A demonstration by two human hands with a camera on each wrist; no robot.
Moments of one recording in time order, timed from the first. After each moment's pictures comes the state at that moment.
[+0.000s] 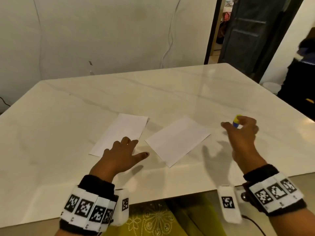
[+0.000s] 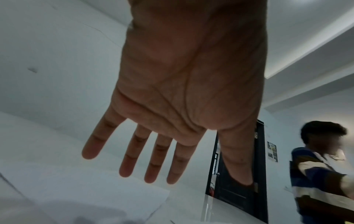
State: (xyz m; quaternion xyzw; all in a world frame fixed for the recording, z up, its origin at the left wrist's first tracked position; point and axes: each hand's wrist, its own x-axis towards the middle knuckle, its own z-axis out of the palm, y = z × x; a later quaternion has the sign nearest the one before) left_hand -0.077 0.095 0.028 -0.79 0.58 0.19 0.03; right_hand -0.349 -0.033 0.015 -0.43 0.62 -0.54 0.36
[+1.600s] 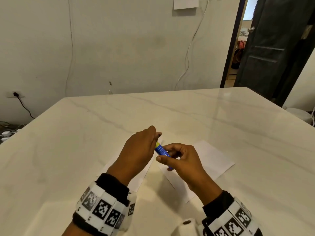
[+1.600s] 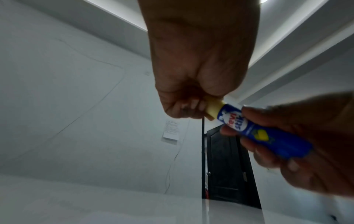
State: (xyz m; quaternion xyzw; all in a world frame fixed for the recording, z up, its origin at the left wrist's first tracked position) left_hand -0.074 0.041 0.063 -0.74 0.64 -0.01 -0.21; right_hand -0.205 0.002 0.022 -0.66 0.36 -0.36 0.56
